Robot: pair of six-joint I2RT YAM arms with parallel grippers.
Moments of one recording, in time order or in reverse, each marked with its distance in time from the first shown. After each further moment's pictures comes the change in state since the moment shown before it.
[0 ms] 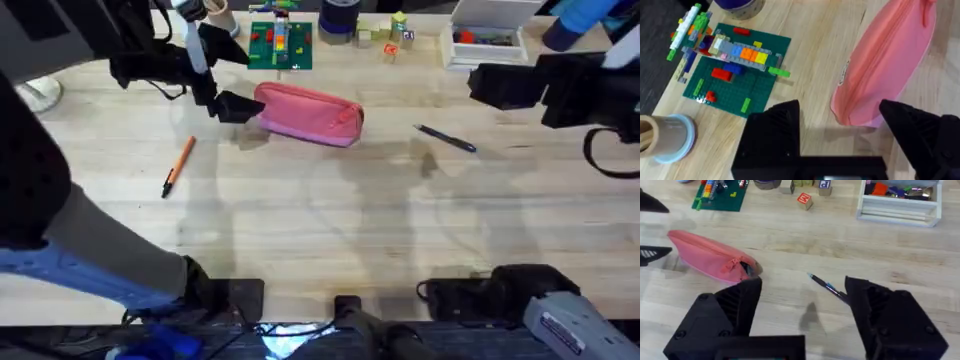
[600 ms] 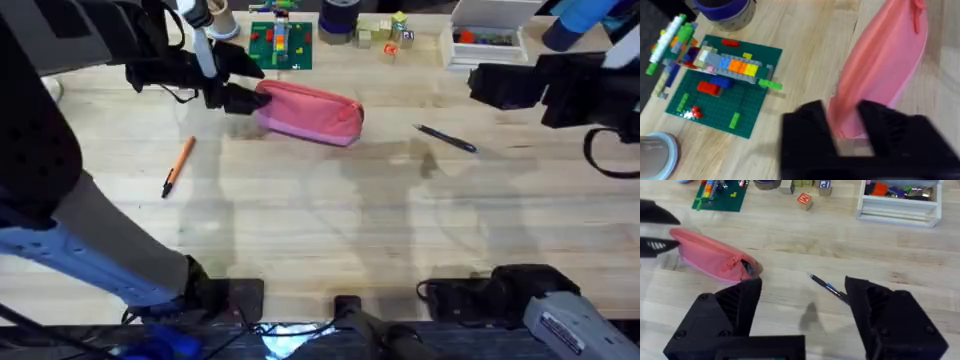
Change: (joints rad) left arm -0.024 0.062 0.000 0.034 0.065 -0.001; right arm 0.000 0.000 0.000 0.000 0.000 0.000
